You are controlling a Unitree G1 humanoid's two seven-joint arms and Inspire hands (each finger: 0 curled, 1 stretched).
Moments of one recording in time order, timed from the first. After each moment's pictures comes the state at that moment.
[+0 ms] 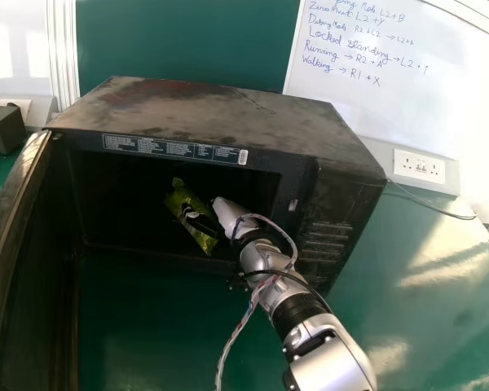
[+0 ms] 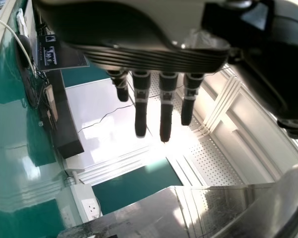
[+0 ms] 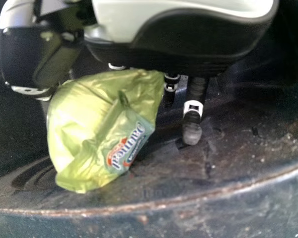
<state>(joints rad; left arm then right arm) 1.13 -0.08 0.48 -0.31 -0.29 -1.13 -0.10 -1.24 -0.04 0.40 1.36 -0.62 -0.10 -0.07</state>
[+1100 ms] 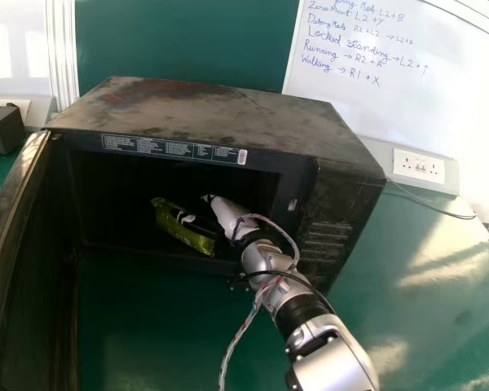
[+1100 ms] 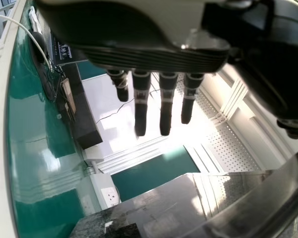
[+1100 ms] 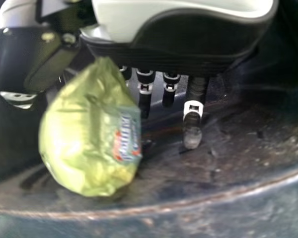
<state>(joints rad) 1.20 -0.09 0.46 -0.39 -0.24 -1.05 -0.12 -1.22 -0.06 0.39 1.36 -0.61 -0.21 -0.07</state>
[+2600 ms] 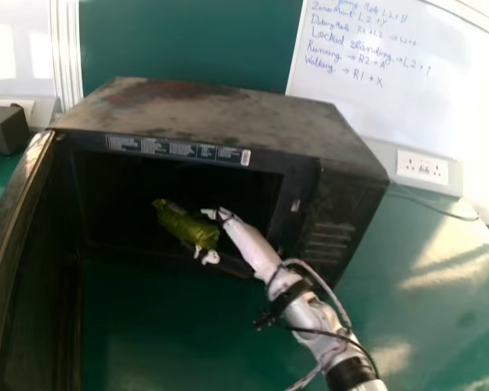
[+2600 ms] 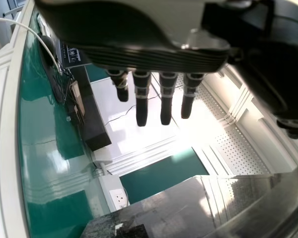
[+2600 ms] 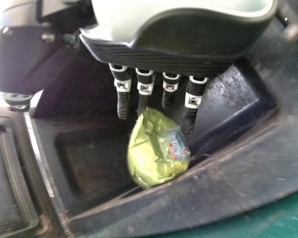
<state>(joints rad) 1.18 -0.08 0.48 -0.38 -0.25 -1.02 -0.12 -0.69 -0.34 0.33 0.75 -0.51 -0.68 -0.05</state>
